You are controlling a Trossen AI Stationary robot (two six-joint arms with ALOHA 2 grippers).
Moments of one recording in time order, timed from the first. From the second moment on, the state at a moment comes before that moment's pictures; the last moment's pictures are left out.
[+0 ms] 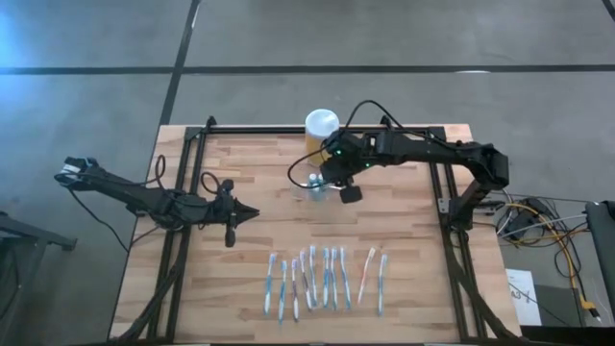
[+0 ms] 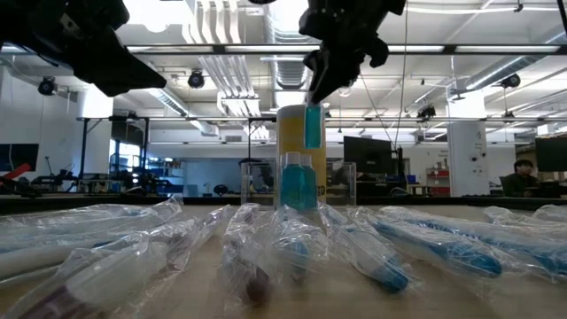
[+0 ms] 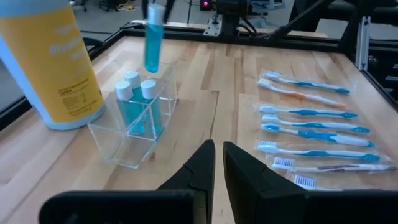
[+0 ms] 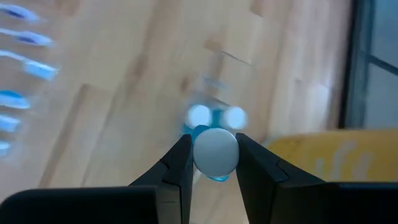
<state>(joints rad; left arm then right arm) -0.30 0.66 0.34 0.01 -0.42 -0.20 -0.22 1.68 1.47 -0.77 -0.09 -0.55</state>
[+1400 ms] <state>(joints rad) -0.30 0.66 0.34 0.00 -0.42 -0.15 -0.29 1.88 1.46 -0.70 -0.16 -0.66</state>
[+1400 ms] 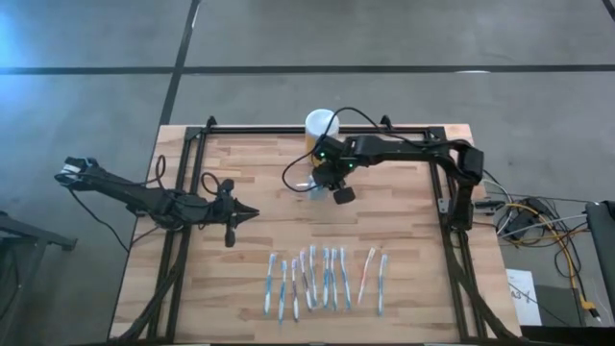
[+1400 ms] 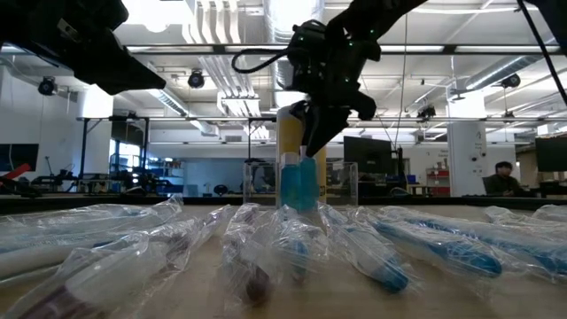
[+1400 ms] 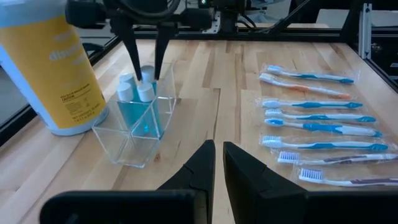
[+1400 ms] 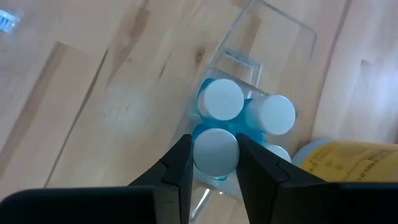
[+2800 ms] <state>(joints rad) -0.30 0.66 0.34 -0.08 -0.42 -0.31 -0.28 1.49 1.40 -0.57 -0.49 -0.43</state>
